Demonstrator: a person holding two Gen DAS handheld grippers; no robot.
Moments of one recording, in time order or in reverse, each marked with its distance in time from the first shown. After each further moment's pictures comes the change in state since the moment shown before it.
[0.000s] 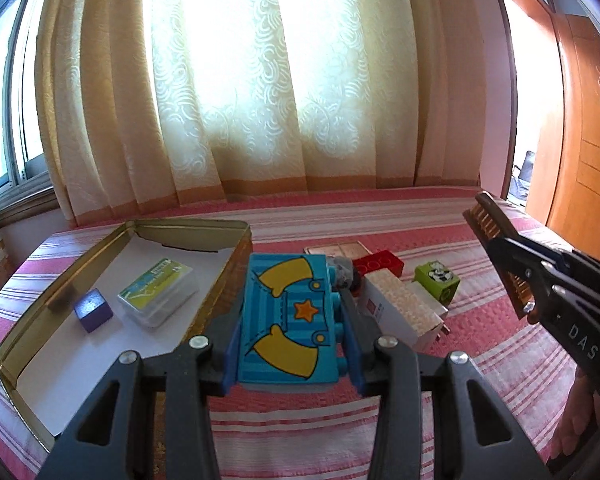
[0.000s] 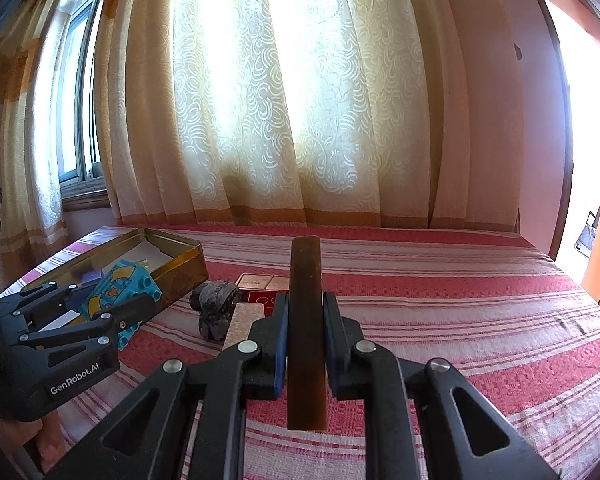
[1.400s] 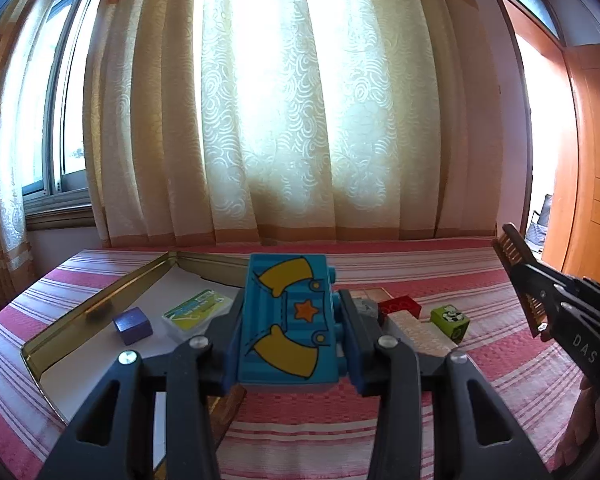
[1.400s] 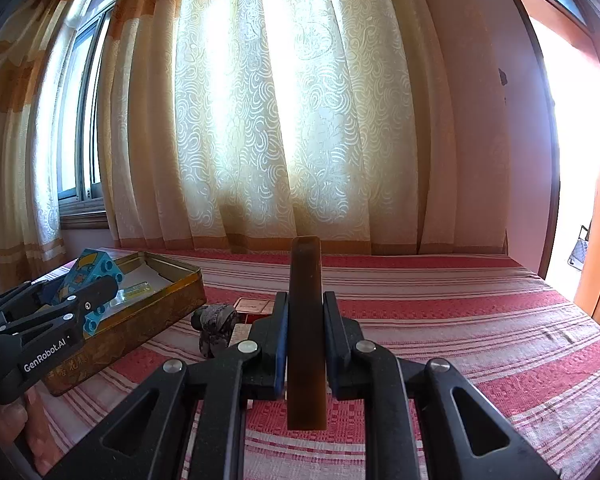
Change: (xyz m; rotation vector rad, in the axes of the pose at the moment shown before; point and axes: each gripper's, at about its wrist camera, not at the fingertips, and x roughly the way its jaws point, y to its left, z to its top) left arm -0.030 0.016 -0.007 -0.066 -0.187 0.080; right arm -0.021 -0.001 -0.001 -0.001 -0.114 -0.030
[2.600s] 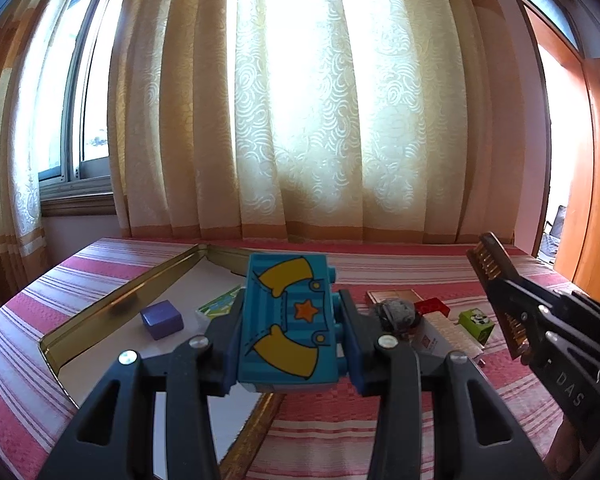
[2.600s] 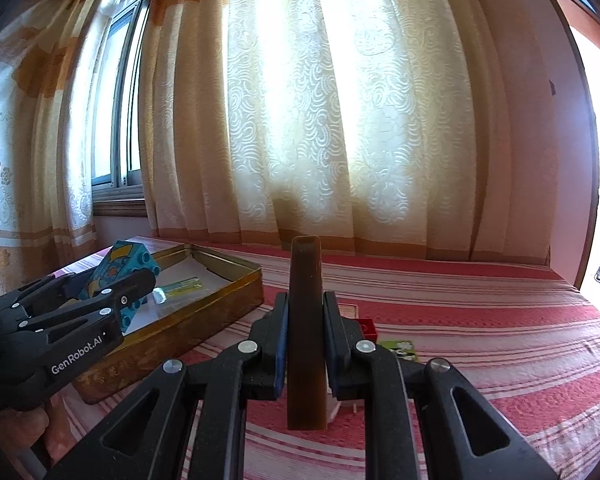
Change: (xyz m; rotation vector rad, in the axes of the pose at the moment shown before) left arm 0.001 0.035 0.000 -0.049 0.010 0.042; right arm 0.017 0.057 0.000 -0.055 0.010 0.127
